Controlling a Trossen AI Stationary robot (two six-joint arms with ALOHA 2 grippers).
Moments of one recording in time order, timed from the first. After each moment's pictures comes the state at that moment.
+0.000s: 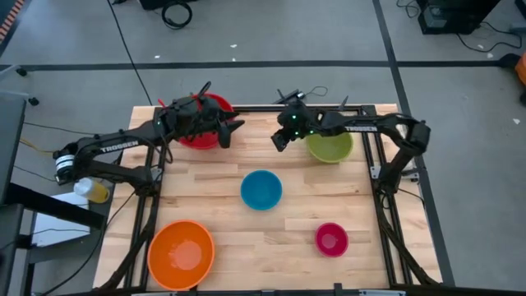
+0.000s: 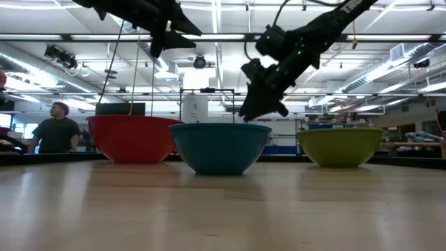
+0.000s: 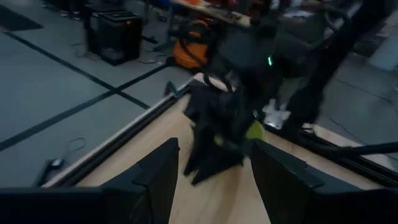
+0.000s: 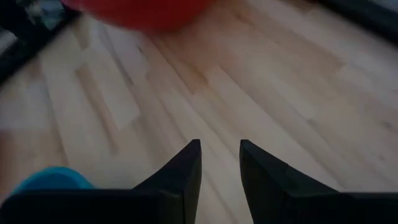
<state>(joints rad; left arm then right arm) 0.40 1.12 0.92 -0.03 0.00 -0.25 -0.45 1.71 1.10 -0.16 -0.17 0.36</state>
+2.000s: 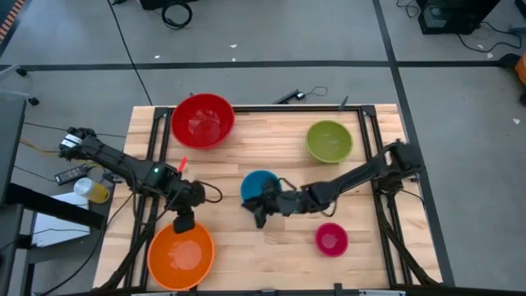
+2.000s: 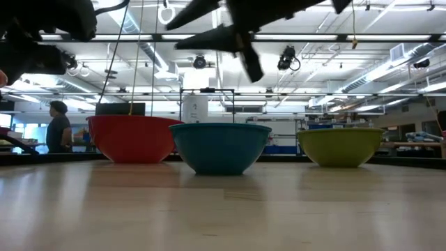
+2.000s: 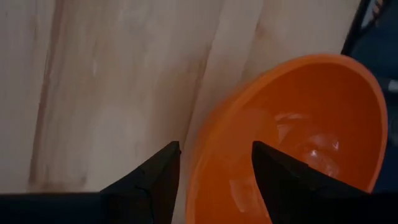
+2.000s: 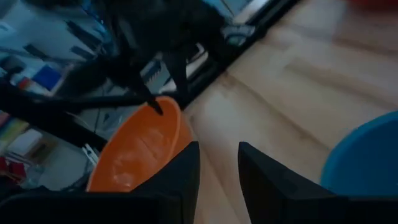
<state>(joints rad) -0.38 1.12 0.86 -0.95 0.25 -0.76 0.30 1.87 1.18 0.33 0.38 0.88</state>
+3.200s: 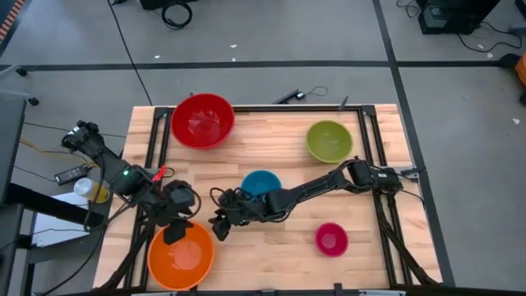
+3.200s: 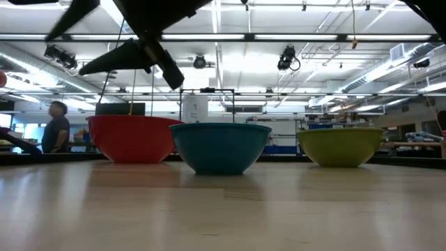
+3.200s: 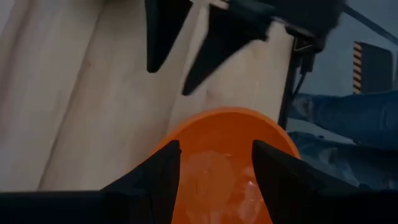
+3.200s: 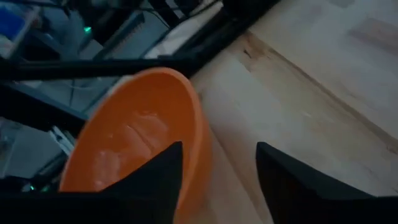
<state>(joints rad) -0.67 1.12 1.17 -1.07 -0.15 -0.98 0.26 2.32 1.90 -0.14 0.23 0.87</state>
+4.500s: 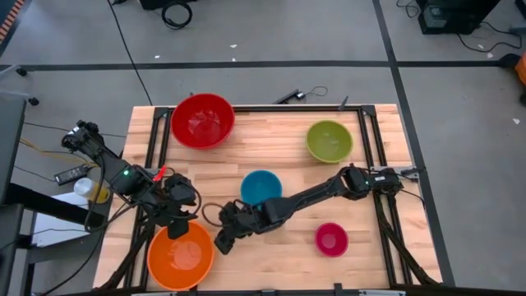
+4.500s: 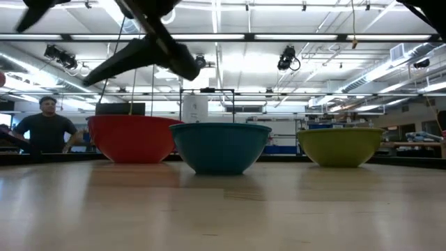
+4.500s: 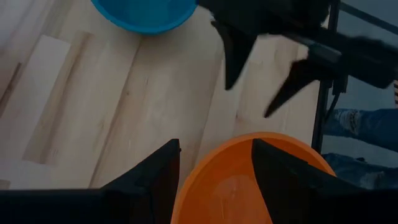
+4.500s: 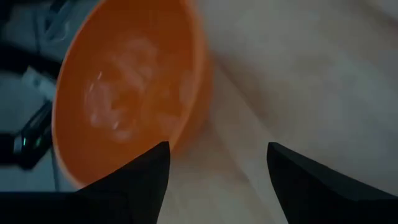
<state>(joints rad) -0.67 1.12 1.17 -1.09 -0.30 -0.93 0.31 2.39 2.14 -0.55 0.12 1.03</state>
